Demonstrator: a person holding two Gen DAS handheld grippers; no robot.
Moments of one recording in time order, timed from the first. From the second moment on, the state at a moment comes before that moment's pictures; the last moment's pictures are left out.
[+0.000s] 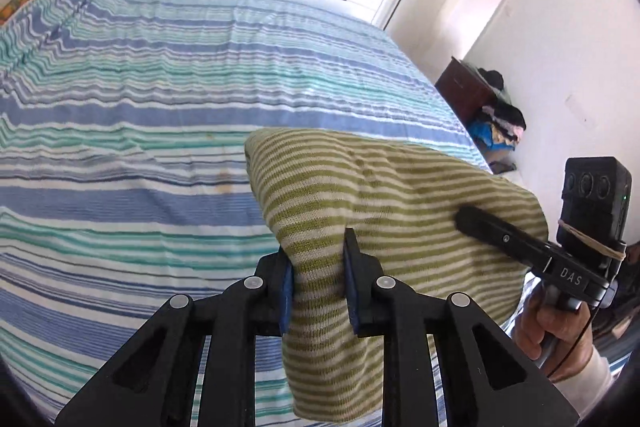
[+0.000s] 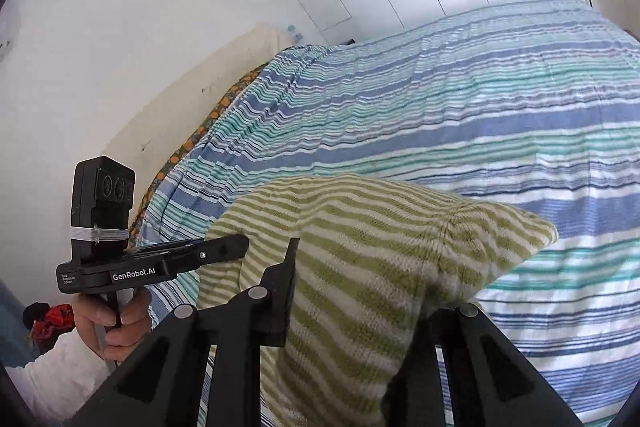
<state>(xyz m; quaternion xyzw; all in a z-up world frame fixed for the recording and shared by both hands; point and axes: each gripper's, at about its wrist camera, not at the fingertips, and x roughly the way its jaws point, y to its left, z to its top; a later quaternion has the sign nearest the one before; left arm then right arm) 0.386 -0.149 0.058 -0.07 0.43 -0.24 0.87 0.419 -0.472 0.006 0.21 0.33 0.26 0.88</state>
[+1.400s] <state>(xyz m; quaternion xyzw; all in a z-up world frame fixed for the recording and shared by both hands) 0.070 -0.091 0.030 0.08 0.44 -0.02 0.89 0.119 -0.358 0.023 -0.01 0.42 0.01 0.91</state>
